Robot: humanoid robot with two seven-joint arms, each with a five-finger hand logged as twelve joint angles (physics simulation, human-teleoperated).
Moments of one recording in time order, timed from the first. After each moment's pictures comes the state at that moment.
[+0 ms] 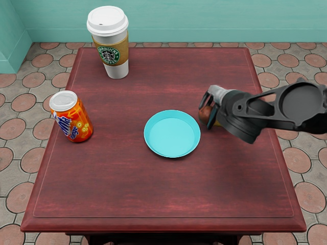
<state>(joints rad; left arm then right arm) -0.01 0.00 -0.07 -0.31 -0.02 0.05 0.06 1.64 -0.29 -0.49 1.48 -0.26 -0.56 -0.61</state>
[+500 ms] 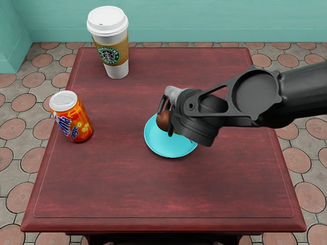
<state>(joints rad) -0.01 0.00 -0.07 -0.31 -0.02 0.05 0.06 1.84 -0.08 -0.49 1.50 -0.05 -0.57 -0.61</state>
